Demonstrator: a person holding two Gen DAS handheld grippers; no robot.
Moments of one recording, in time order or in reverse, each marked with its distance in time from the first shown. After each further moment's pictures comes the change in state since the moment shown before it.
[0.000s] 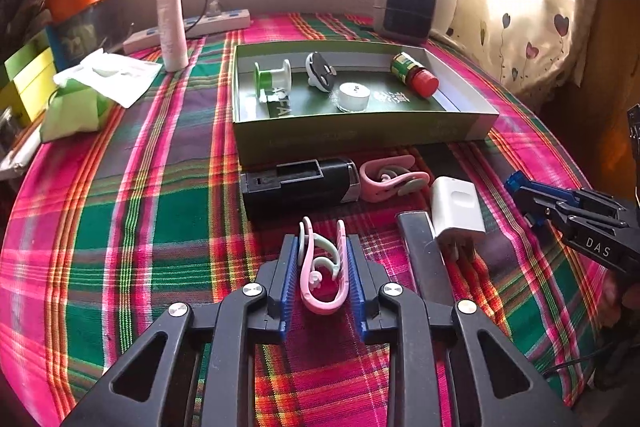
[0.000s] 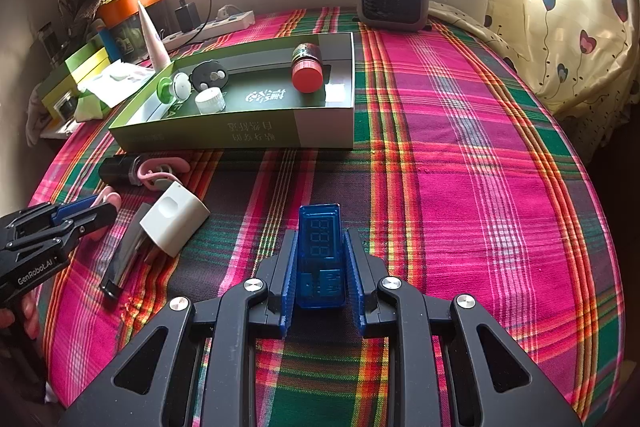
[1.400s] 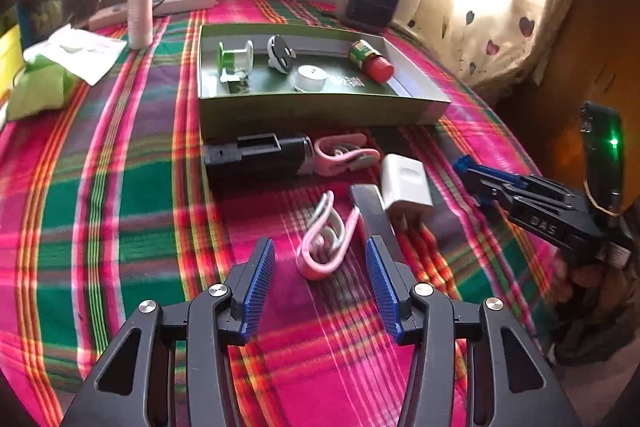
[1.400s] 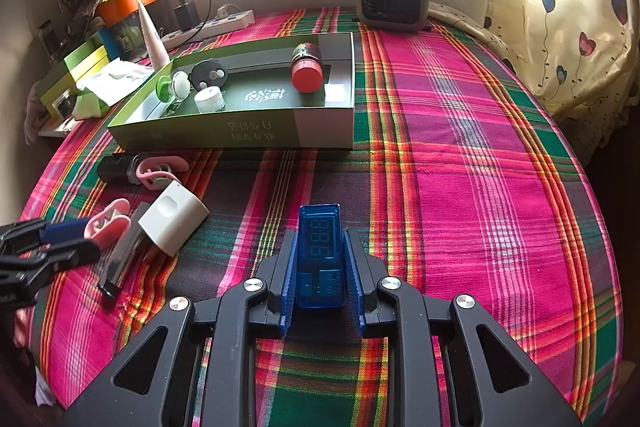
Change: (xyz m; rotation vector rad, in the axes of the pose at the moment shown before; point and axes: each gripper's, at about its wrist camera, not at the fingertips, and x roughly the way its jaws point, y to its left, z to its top) left arm -0.010 -0.001 -0.006 -0.005 0.064 -0.188; right arm 0.000 0.000 0.000 -0.001 0.001 -0.002
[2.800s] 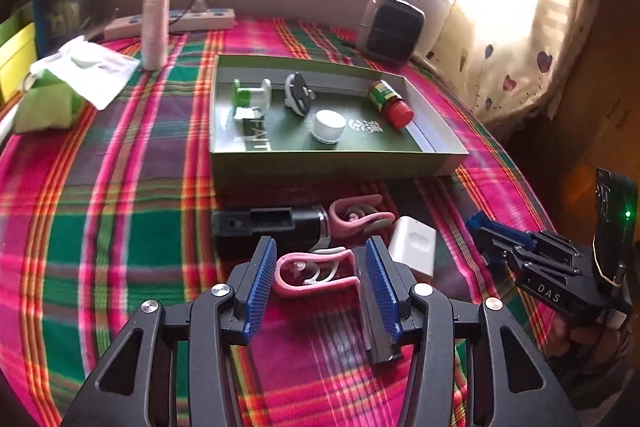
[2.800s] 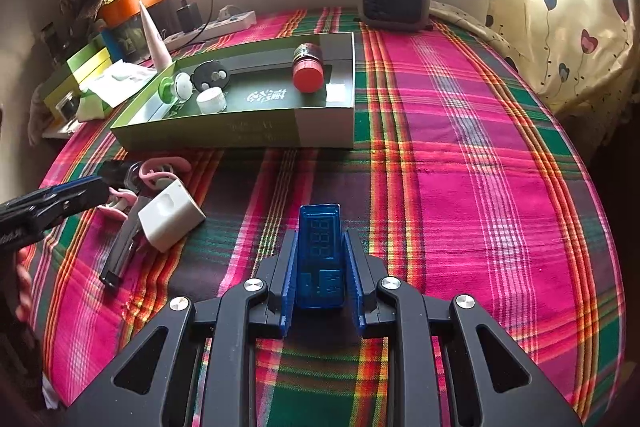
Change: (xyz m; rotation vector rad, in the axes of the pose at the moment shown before) left arm 0.004 0.007 0.028 -0.072 -0.075 0.022; right arm -0.001 -0.002 0.000 0.005 0.000 0.017
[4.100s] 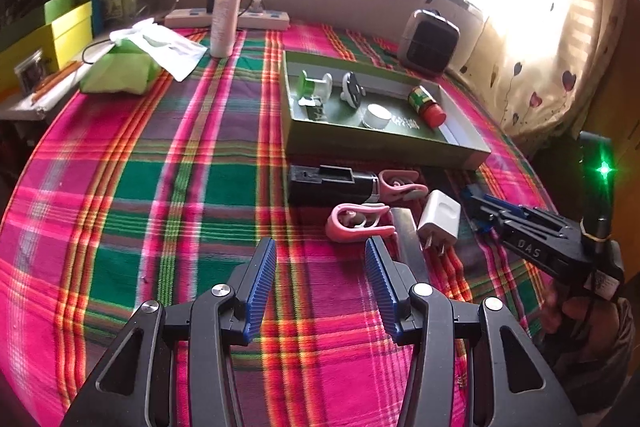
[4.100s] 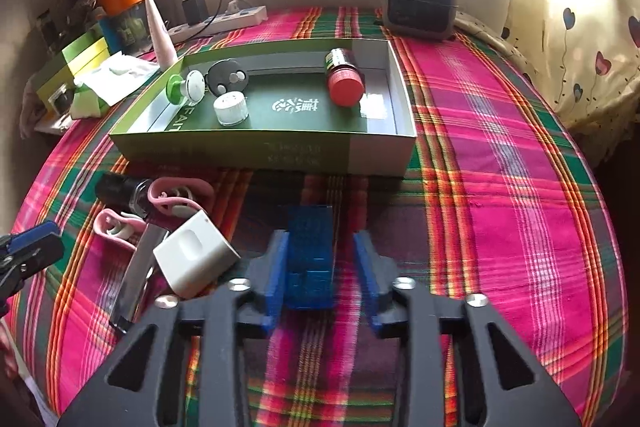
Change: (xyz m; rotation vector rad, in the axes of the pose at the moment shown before) left arm -0.041 0.015 -0.031 -0.090 -0.027 0.122; right arm 0.019 0.033 0.016 -0.033 0.008 -0.028
